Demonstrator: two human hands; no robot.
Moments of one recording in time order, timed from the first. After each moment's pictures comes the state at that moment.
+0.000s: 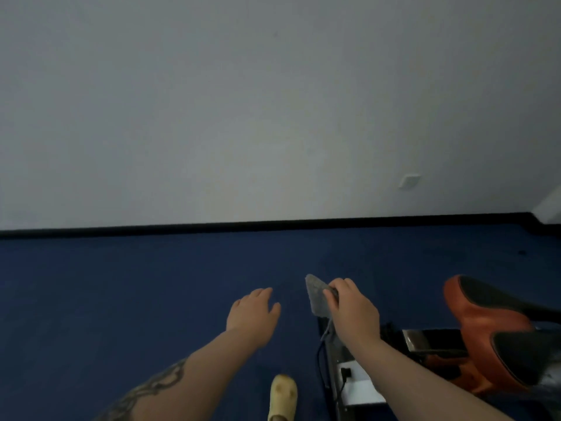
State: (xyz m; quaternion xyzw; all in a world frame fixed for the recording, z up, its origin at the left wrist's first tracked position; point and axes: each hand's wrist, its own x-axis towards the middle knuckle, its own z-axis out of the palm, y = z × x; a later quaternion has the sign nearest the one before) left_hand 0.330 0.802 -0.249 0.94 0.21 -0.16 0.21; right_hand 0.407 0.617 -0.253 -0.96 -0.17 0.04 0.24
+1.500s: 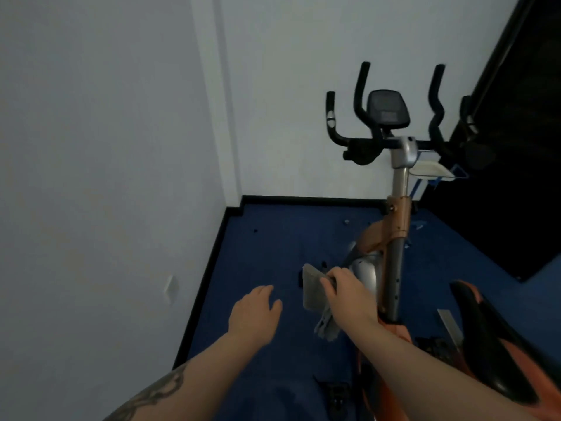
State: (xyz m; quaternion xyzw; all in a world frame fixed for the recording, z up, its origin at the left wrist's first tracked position) left_hand 0.945 0.623 -0.198 0.83 -0.49 -0.21 0.19; right_hand 0.785 0.518 -0.181 -0.82 0.52 -0.17 0.17
